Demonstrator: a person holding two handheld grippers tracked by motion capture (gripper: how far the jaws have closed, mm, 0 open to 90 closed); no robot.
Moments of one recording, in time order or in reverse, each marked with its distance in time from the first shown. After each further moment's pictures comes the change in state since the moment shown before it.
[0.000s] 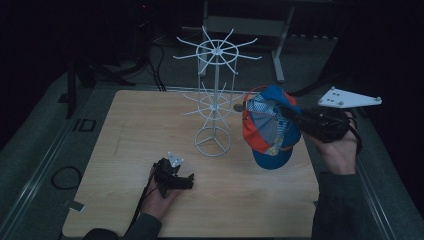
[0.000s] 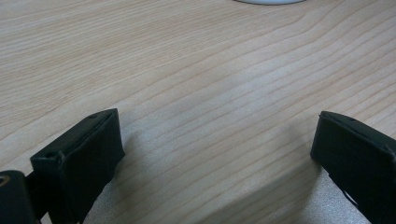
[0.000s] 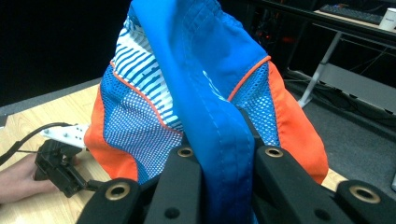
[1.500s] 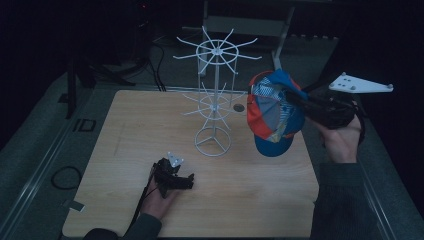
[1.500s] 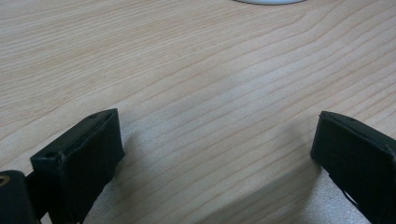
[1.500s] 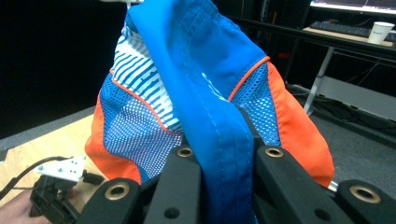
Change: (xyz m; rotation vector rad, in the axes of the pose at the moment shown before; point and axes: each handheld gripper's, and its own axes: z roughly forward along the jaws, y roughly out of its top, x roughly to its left) left arm 0.000 0.000 0.000 0.000 0.001 0.002; right arm -0.022 0.016 0.001 -0.090 -0.001 0.067
